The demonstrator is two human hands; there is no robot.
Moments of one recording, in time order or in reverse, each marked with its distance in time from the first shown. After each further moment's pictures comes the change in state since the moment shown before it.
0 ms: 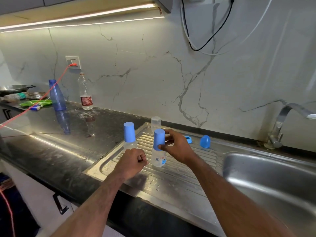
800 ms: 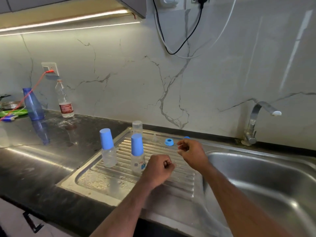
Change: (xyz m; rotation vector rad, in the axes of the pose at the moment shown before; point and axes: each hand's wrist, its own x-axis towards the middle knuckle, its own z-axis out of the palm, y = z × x) left_hand 0.015 0.113 0.106 -0.172 0.006 0.179; right_hand -0.038 0.072 -0.085 -0.096 0.265 0.174
